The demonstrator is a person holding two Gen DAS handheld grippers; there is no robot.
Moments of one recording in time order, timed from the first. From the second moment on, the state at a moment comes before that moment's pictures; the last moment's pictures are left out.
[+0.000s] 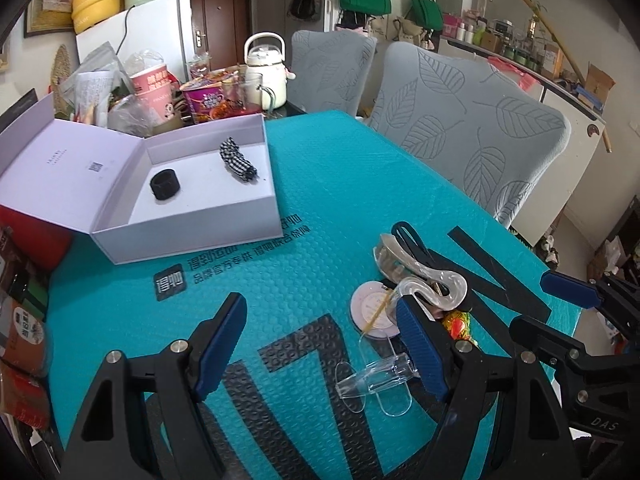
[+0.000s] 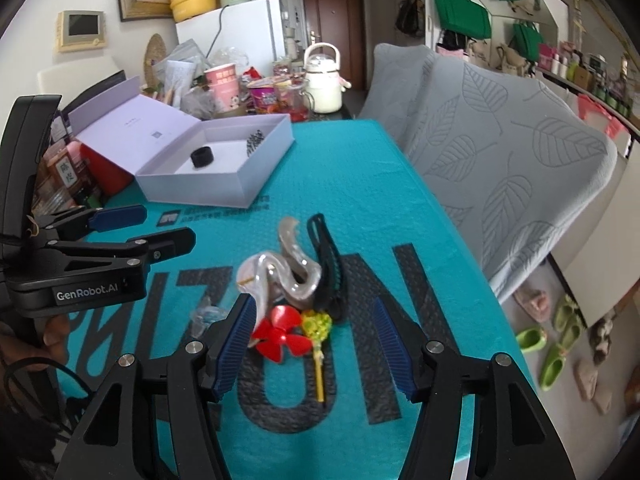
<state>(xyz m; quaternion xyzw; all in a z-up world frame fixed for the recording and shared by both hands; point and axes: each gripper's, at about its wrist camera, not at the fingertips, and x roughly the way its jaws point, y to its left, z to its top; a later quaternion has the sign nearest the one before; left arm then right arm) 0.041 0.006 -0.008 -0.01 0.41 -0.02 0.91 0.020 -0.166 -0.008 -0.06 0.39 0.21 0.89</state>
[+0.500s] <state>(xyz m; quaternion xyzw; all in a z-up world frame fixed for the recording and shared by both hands) 0.071 -0.046 -0.027 0.00 0.45 -0.10 0.89 0.046 -0.202 -0.044 -0.03 0.43 0.19 0.88</state>
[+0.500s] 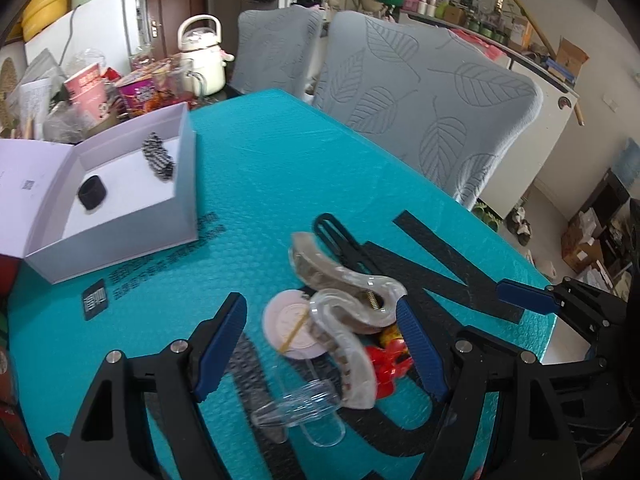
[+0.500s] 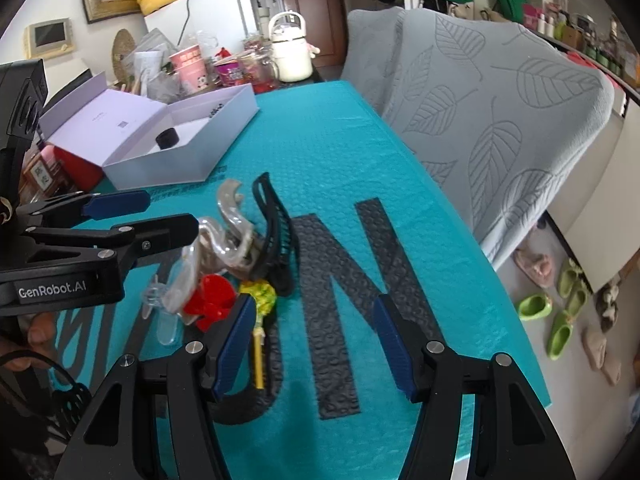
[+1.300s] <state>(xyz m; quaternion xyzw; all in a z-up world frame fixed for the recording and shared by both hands) 0.091 -0.053 -0.044 0.00 0.46 -0.10 0.88 0.063 -0.212 -0.059 0.00 0.46 0.19 0.87</state>
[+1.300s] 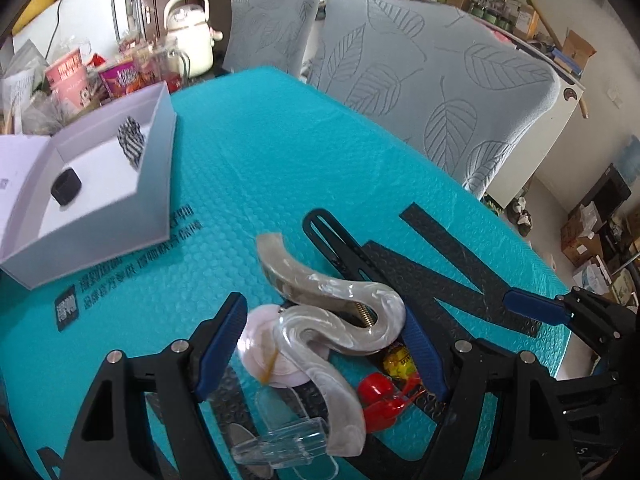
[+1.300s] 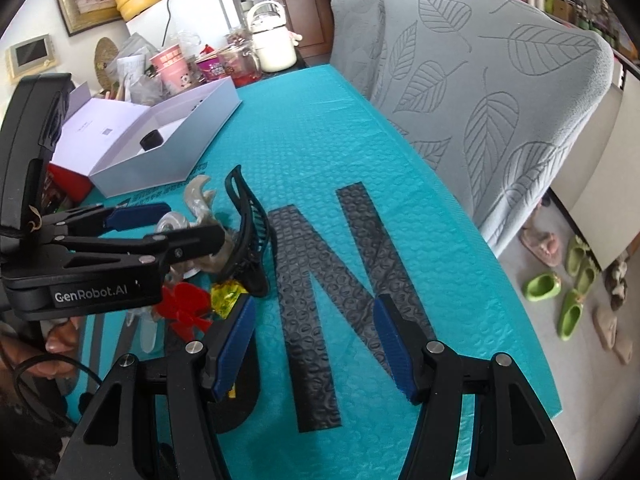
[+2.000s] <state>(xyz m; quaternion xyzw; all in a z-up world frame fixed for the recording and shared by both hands) 0.074 -0.024 -0.039 -0.02 0.45 -0.13 0.88 0.069 -0.166 -0.082 0.00 0.47 0.26 0.84</state>
